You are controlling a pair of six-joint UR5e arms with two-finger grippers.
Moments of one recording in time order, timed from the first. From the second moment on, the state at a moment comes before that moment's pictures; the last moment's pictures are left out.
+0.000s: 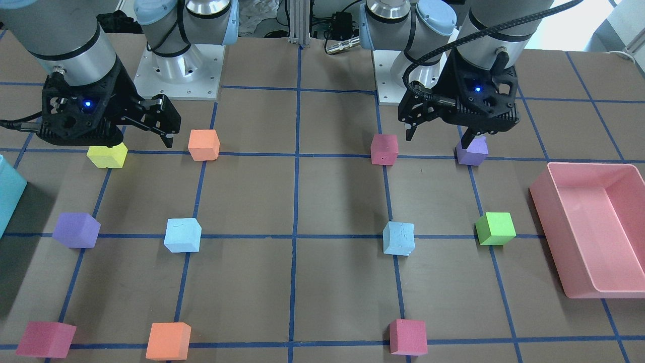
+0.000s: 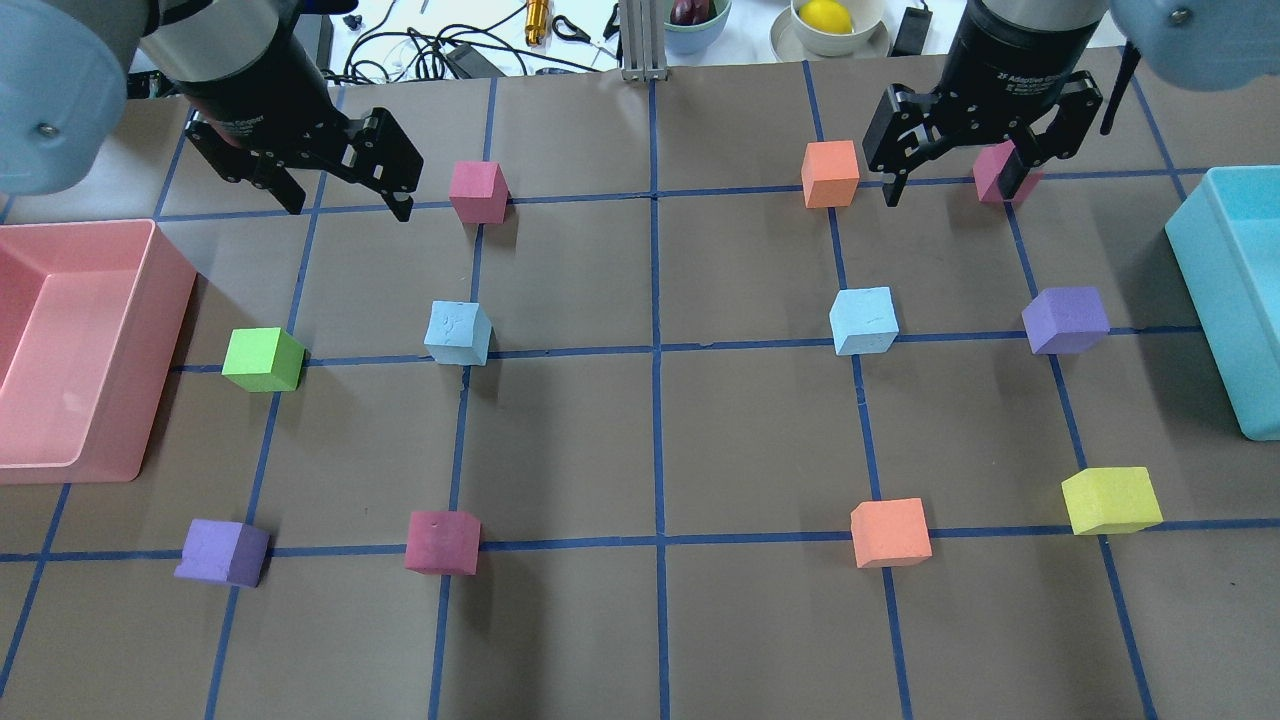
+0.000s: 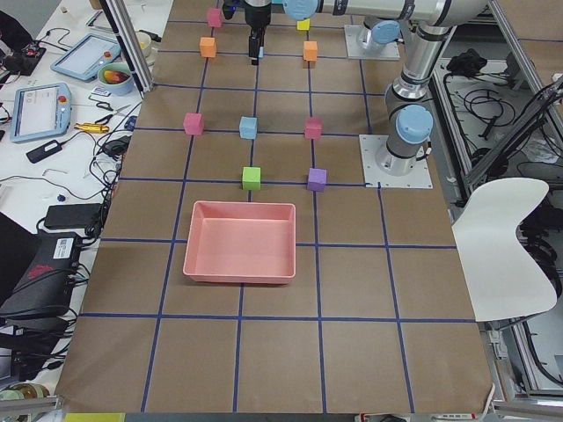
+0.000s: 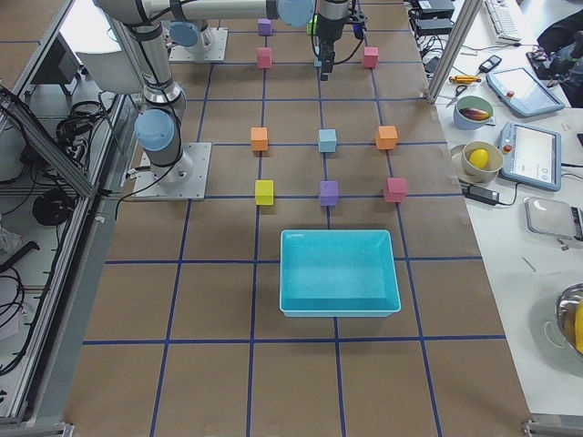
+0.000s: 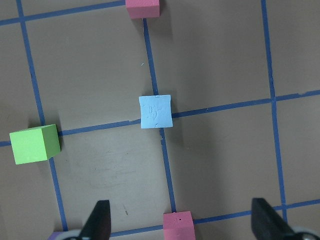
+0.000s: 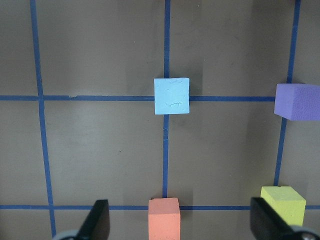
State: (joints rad) left arm -1.58 -1.61 -1.49 -1.56 1.55 0.13; right arm 1.57 -1.47 1.44 -1.49 -1.58 -0.02
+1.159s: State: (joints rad) left arm -1.57 -1.68 -1.58 -1.48 1.55 0.13; right arm 1.56 -1.46 1.48 -1.50 -1.58 -0.03
